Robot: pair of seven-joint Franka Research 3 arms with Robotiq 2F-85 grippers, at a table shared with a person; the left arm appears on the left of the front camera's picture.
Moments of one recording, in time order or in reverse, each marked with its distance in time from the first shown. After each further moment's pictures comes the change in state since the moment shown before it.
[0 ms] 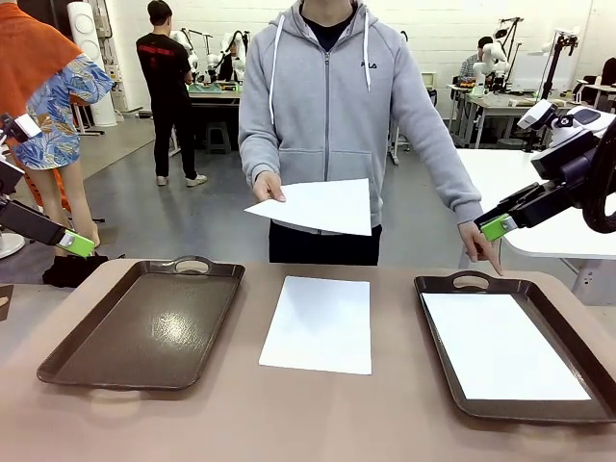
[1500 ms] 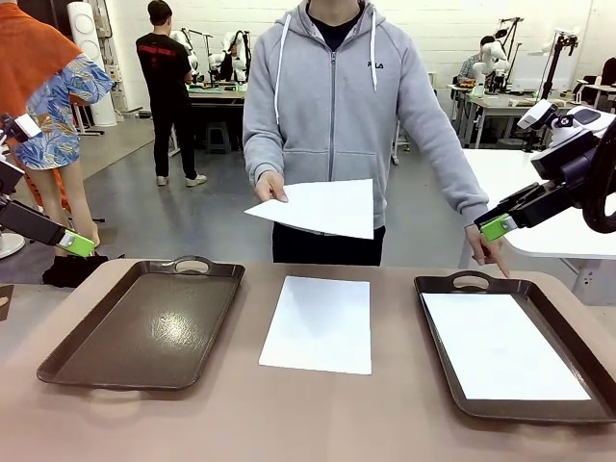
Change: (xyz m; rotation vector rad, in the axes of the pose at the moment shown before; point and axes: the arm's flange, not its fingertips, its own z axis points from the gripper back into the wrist) left arm 0.000 0.000 0.000 0.000 0.000 0.000; right arm 0.000 0.000 0.000 0.000 0.000 0.000
